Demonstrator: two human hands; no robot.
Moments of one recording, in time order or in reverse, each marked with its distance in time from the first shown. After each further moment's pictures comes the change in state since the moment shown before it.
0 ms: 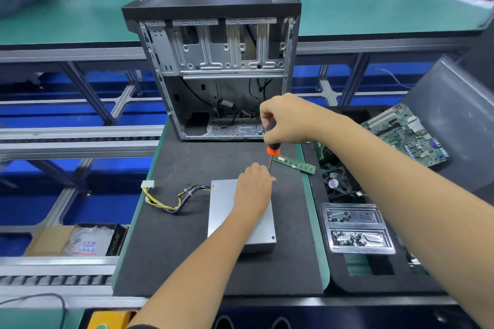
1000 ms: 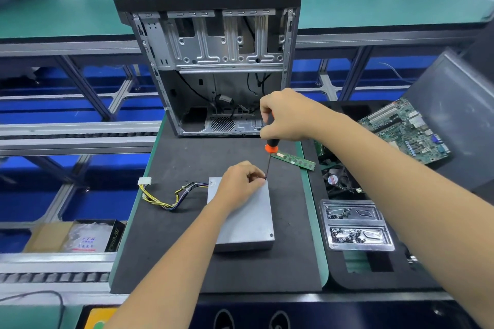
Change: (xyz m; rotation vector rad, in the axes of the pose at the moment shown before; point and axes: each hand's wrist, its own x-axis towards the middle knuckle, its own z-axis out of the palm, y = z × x) left_hand -0.003 -0.041 -0.004 -0.855 -0.072 -0.077; right_hand 0.006 0.007 0.007 -0.005 0.023 0.018
